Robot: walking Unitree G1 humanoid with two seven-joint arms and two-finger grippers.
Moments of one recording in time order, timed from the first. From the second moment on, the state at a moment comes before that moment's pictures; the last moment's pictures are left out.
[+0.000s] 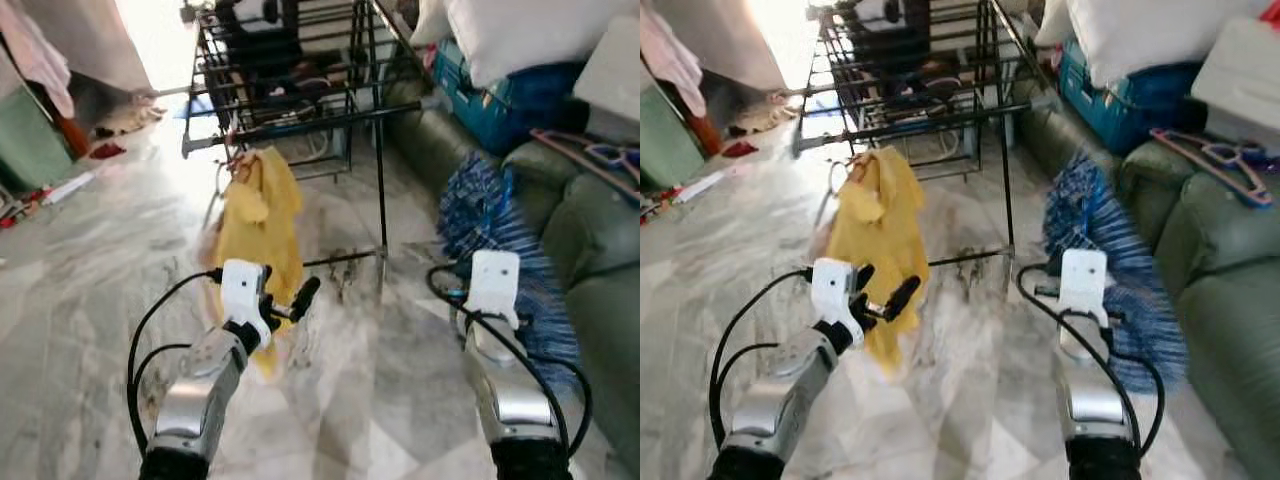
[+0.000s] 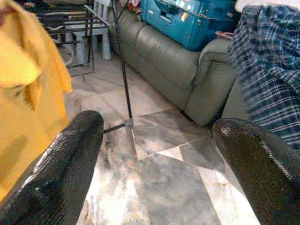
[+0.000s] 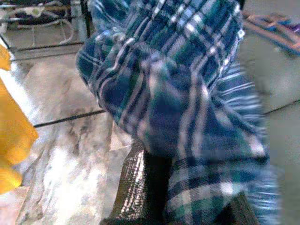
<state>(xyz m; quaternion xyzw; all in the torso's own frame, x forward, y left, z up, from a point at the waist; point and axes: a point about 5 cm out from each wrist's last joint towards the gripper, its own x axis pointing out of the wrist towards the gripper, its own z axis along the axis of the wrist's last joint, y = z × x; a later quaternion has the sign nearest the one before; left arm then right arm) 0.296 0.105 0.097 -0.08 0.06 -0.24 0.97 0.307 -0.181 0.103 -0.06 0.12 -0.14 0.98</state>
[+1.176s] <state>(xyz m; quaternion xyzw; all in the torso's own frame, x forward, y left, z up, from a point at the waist) 0.304 0.136 0.094 -0.05 0.05 -0.07 1.00 0.300 -0.152 0.102 0.01 0.08 -0.02 1.00</state>
